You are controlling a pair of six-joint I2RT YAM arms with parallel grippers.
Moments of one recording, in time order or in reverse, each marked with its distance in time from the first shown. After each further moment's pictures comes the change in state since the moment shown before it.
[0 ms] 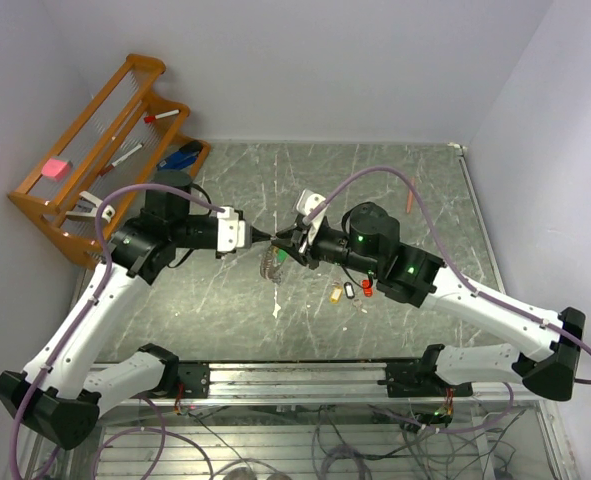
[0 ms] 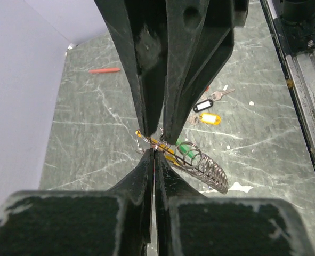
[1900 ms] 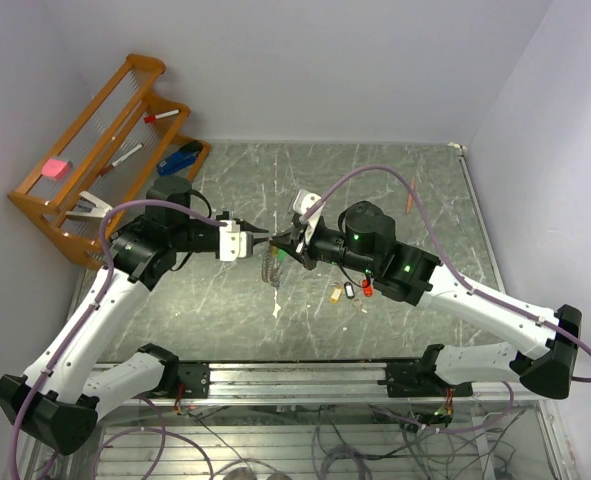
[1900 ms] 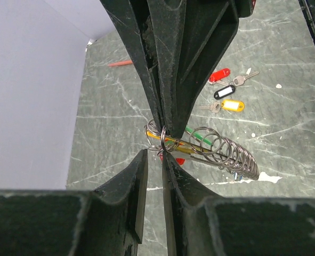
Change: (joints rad) left arm 0.000 -0.026 -0.056 0.039 -0.061 0.113; right arm -0.002 0.014 0.007 0.000 -0.023 0.016
